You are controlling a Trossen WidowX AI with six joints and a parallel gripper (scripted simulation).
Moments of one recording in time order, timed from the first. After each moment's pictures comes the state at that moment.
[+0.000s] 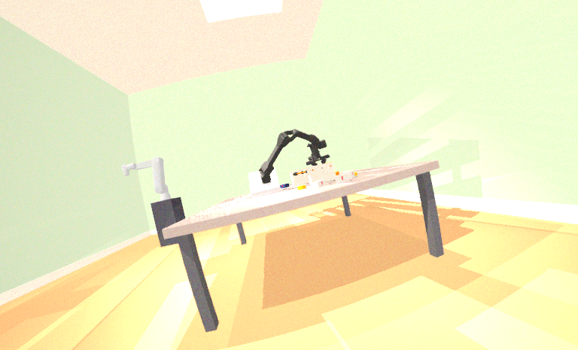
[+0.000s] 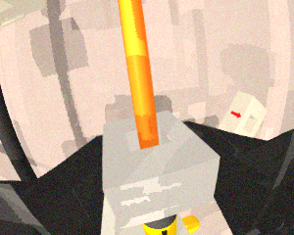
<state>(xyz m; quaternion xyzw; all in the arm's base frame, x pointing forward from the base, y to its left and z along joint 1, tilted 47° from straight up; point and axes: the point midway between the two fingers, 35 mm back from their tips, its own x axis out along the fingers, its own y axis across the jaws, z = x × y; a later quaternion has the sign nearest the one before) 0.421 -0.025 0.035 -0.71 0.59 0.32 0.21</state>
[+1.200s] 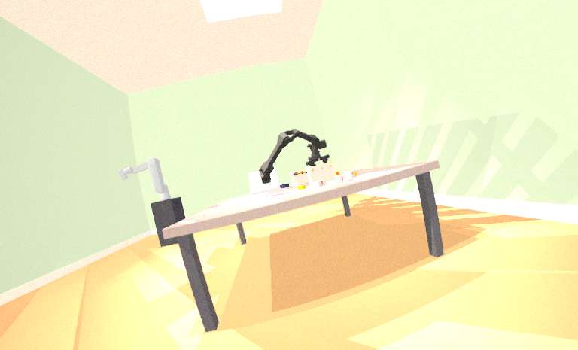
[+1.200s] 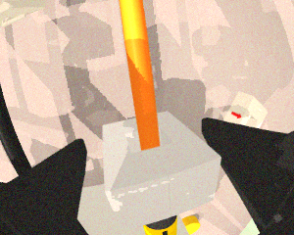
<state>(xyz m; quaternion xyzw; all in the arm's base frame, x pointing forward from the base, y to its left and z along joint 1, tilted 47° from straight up) 0.421 -0.025 0.036 -0.71 0.59 0.32 0.21</state>
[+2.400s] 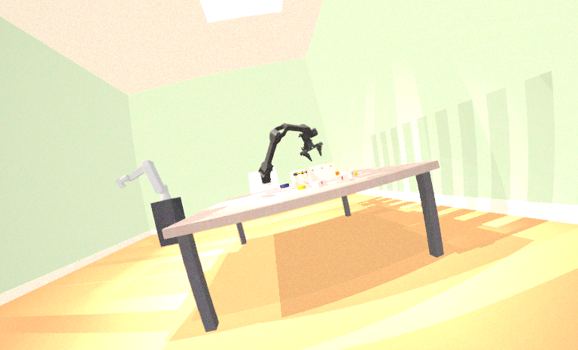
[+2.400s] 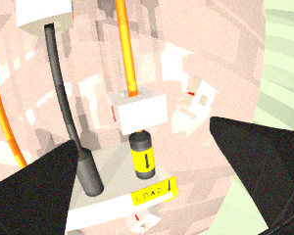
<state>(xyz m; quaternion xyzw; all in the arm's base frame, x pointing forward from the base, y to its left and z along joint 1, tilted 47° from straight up) 0.398 0.039 0.103 -0.76 0.53 0.30 0.24</state>
